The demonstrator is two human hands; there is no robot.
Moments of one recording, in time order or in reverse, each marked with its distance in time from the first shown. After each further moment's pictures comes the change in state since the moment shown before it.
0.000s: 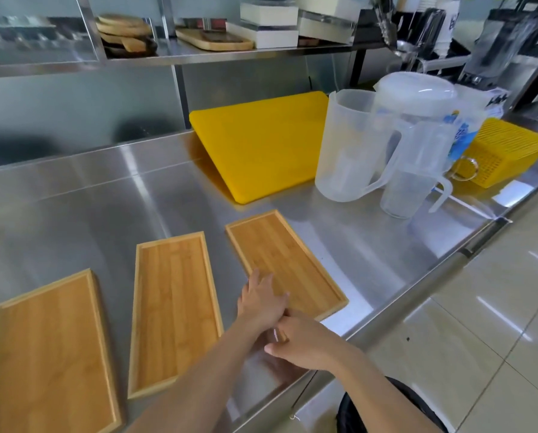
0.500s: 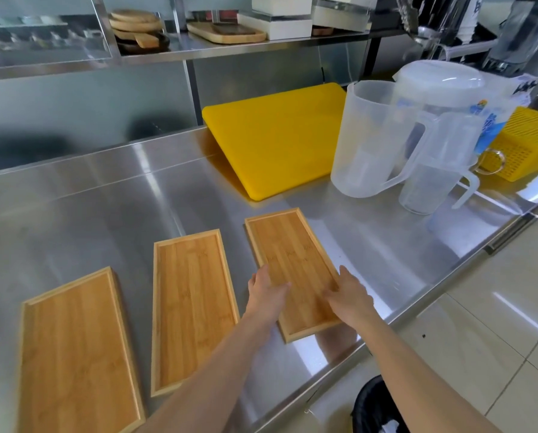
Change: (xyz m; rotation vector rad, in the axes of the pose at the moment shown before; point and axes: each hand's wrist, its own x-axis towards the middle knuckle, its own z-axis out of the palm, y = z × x) left_hand -0.017 -0.002 -0.026 -0.667 0.022 -0.159; right_hand 0.038 0.041 -0.025 0.175 0.441 0.469
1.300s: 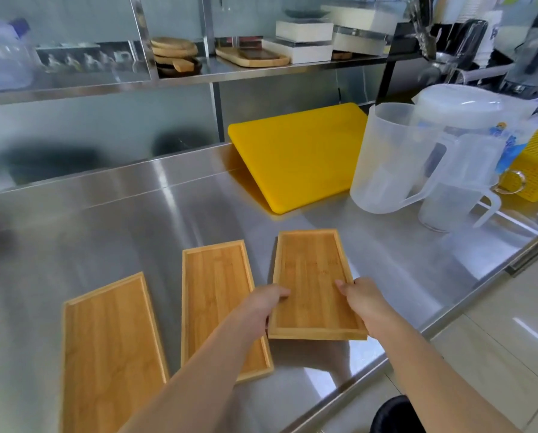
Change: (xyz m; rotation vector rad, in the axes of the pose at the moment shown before) left_hand -0.007 0.019 -0.053 -0.150 -0.048 -0.333; right_hand -0.009 -0.040 -0.013 0.627 -0.056 0.153
